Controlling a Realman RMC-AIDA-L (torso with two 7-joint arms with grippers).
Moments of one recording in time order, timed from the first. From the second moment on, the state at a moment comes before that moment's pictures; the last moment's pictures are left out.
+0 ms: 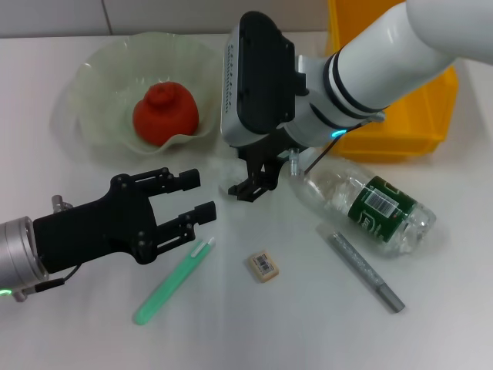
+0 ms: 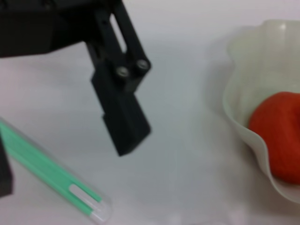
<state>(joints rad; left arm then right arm) -0.33 -2.07 0.96 0.47 1.58 1.66 -1.02 0.89 2.09 -1.79 -1.02 -2.37 -1.08 2.13</state>
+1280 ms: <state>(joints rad) -0.35 -2.07 0.95 0.47 1.58 1.64 -1.01 0.88 2.09 -1.90 -0.96 -2.36 -0.95 2.16</state>
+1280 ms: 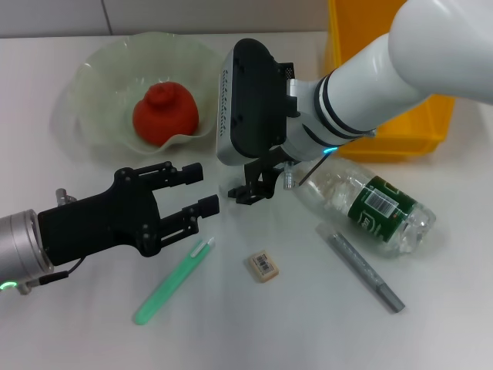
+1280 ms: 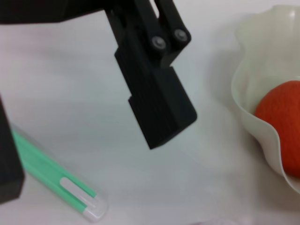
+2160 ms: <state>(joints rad) -0.35 -2.07 0.95 0.47 1.58 1.64 -1.01 0.77 2.09 -1.89 -1.11 -2.36 -0.95 2.15</state>
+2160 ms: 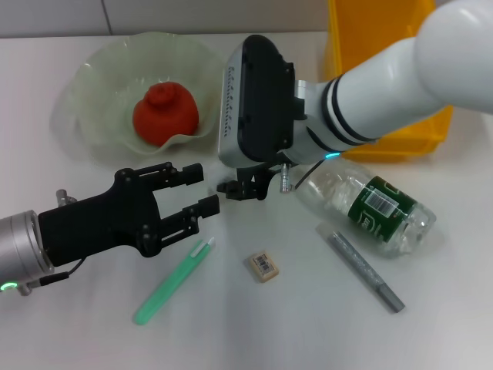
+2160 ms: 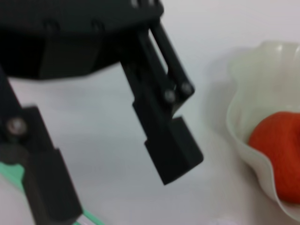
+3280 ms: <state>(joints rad) -0.34 -2.07 0.94 0.45 1.57 1.64 -1.01 0.33 2.09 -1.42 -1.28 -1.54 -1.19 1.60</state>
